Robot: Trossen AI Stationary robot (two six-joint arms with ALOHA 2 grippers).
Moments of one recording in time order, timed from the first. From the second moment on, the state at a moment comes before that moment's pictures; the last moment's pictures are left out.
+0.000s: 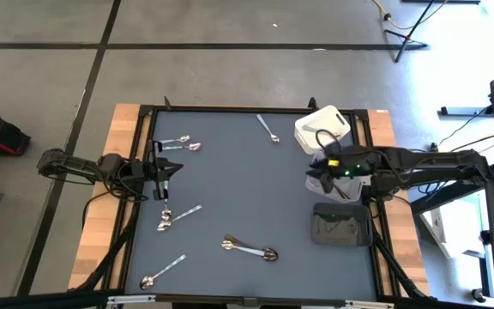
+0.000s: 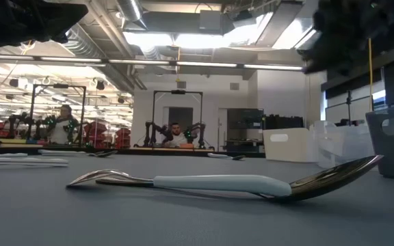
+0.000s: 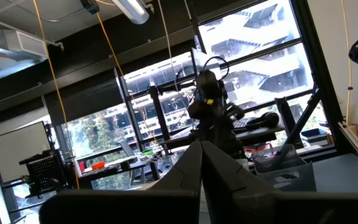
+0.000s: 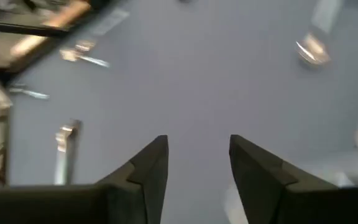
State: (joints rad) left arm -0.16 0.16 0.01 0.51 -0.27 0.39; right arm 0.00 0.77 0.65 -0.49 0.12 0.56
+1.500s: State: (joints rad) left arm -0.16 0.16 0.01 0.51 -0.28 0.40; right arm -0.51 1.90 1.14 -0.12 0.13 0.30
